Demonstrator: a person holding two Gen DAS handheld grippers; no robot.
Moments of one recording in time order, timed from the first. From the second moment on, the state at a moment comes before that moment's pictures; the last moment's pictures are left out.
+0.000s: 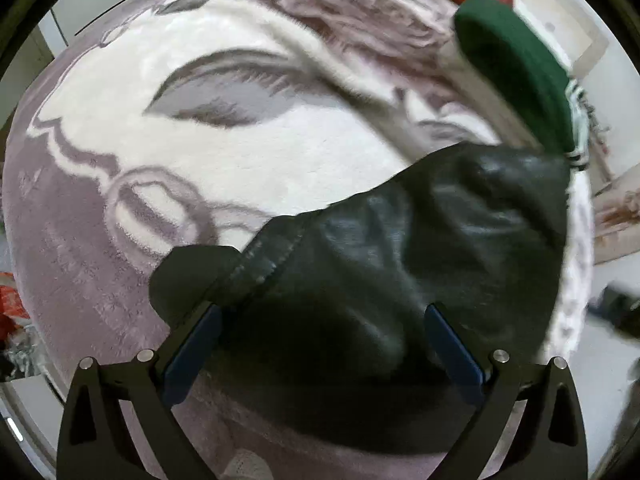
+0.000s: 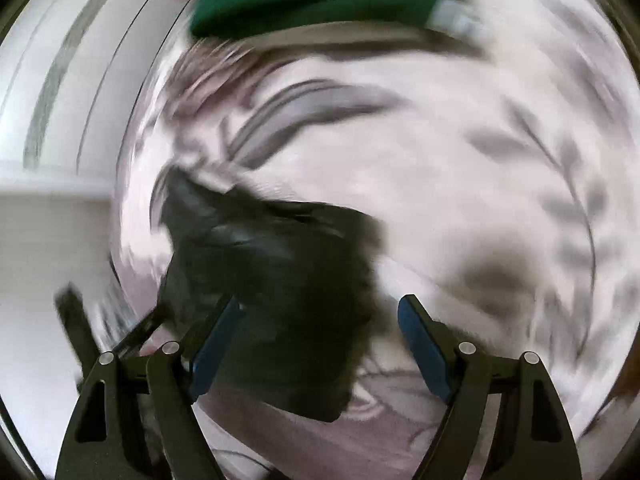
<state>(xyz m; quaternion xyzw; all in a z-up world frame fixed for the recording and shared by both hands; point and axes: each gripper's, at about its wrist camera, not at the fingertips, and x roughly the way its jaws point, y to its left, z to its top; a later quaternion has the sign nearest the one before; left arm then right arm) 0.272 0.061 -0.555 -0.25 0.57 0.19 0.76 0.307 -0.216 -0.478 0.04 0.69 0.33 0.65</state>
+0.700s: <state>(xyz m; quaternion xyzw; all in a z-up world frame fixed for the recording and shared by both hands) 0.235 0.089 -0.568 -0.29 0.58 0.21 0.73 0.346 -0.074 -0.513 -0.11 0.71 0.35 0.60</state>
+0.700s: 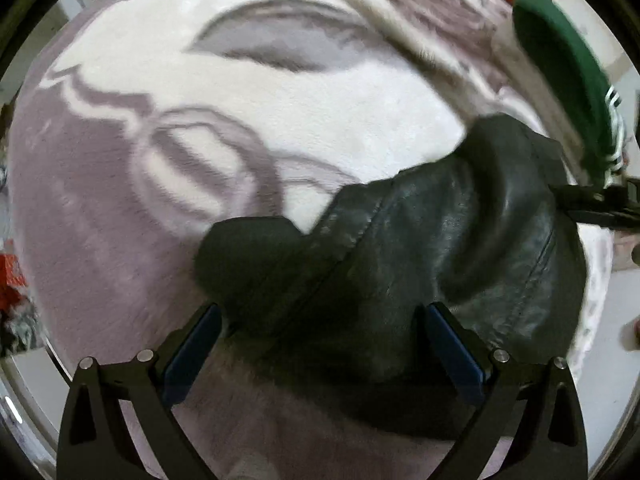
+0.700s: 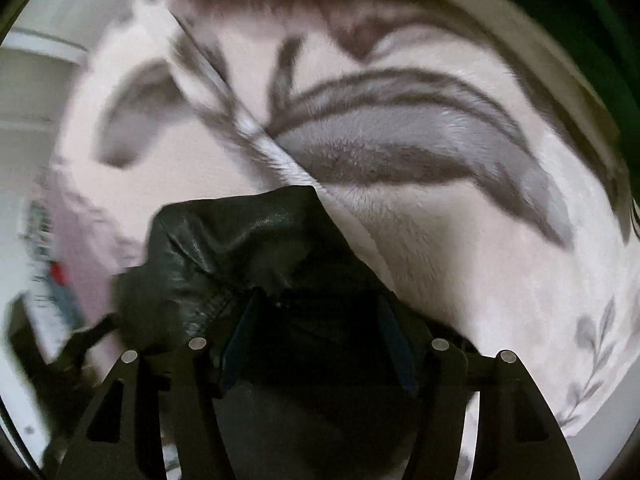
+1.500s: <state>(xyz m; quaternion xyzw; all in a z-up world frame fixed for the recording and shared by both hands) 0.218 0.109 -0.624 -0.57 0.36 0.12 0.73 0.266 -0.219 -0.645 0.39 0.71 0.39 0.44</state>
